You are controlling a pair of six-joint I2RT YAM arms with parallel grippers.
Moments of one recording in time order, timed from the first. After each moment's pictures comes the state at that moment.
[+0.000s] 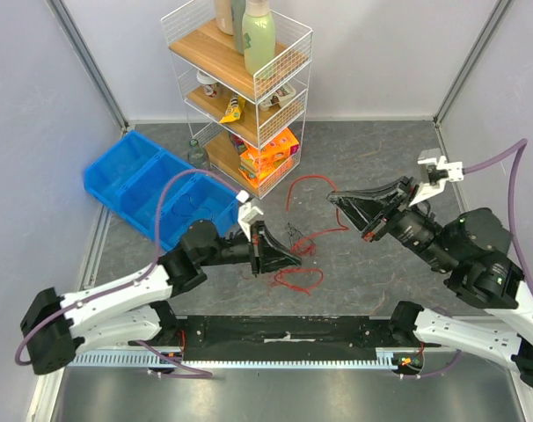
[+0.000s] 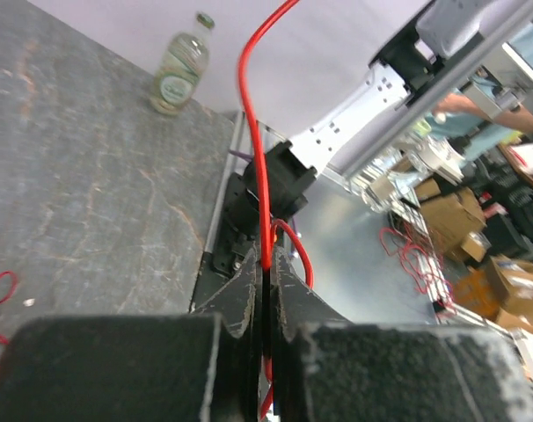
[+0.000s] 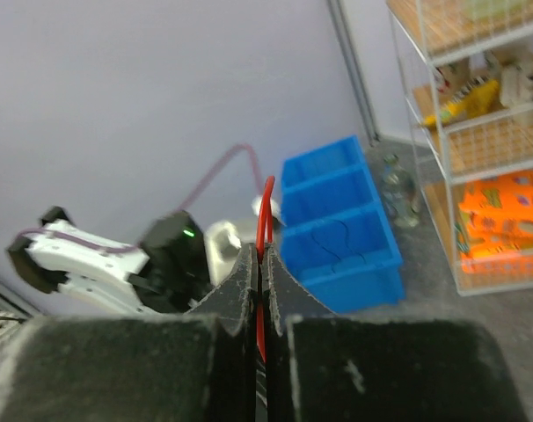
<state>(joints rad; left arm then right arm) -0.96 1.01 0.58 0.49 0.56 -0.60 1.01 0.71 1.19 -0.22 0.10 0.42</state>
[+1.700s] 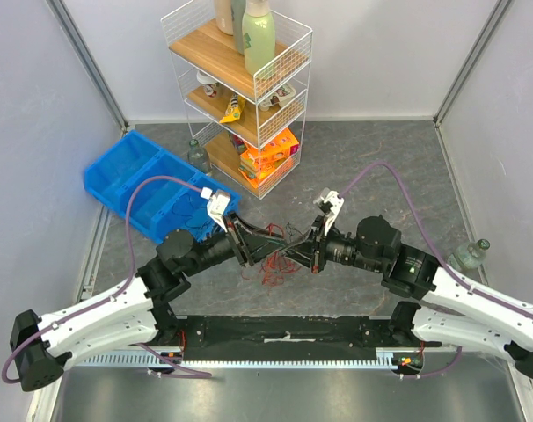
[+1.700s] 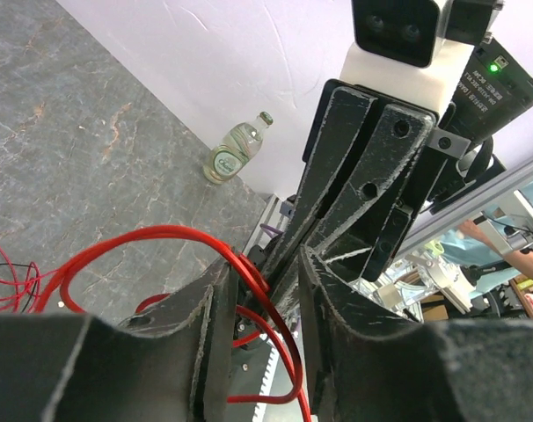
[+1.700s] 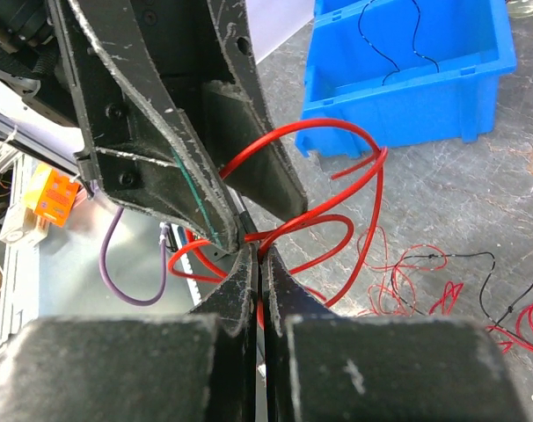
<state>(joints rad) -0.96 0.76 0.54 0.37 0.19 -0.74 1.03 0.84 0.78 -0.09 -0.18 0.47</state>
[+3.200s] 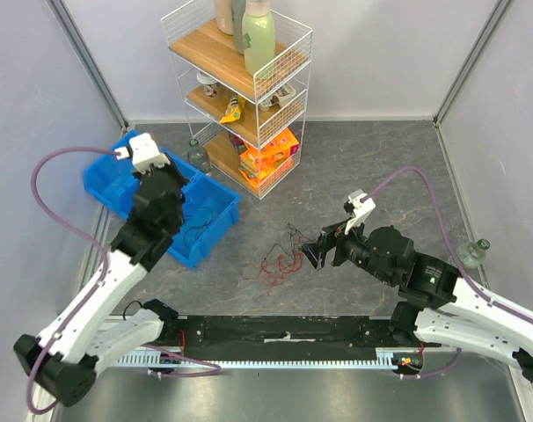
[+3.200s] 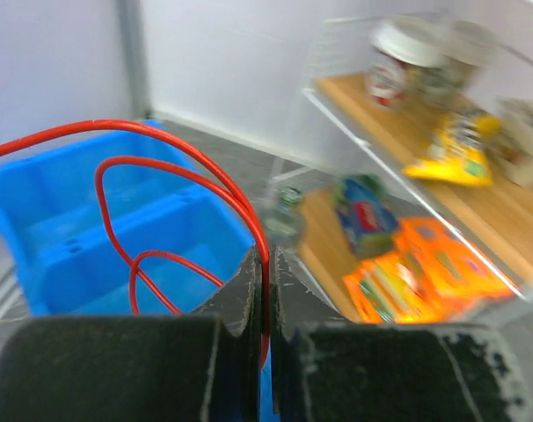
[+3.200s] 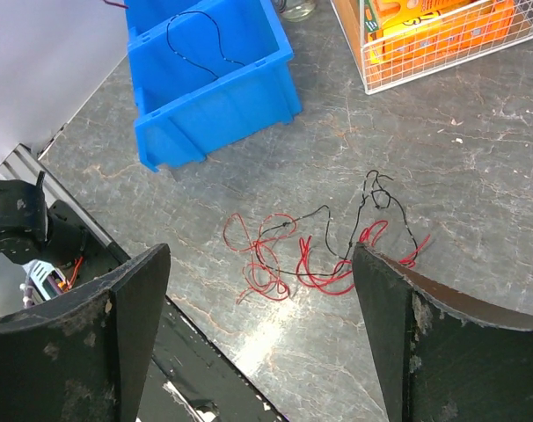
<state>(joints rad) -0.61 0.83 0.89 -0.05 -0.80 -0.20 1.06 0.70 0.75 -0.32 0.26 0.43</state>
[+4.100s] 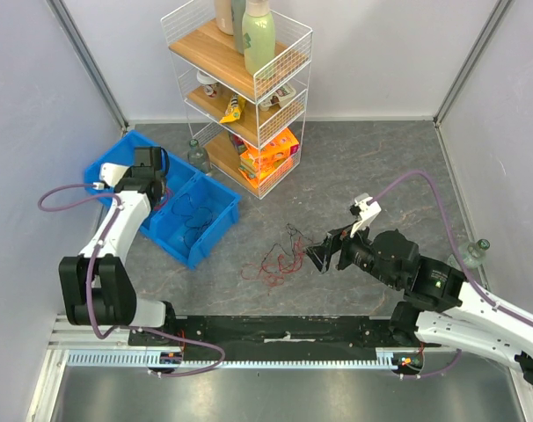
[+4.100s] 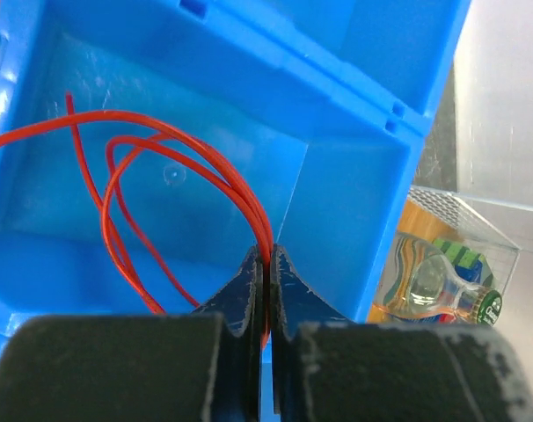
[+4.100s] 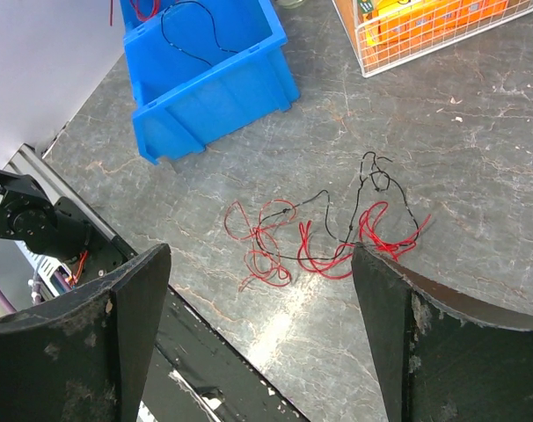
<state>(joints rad) -0.01 1.39 1.06 -0.51 -0.52 -1.32 1.06 0.65 0.73 -0.36 0.27 0.47</state>
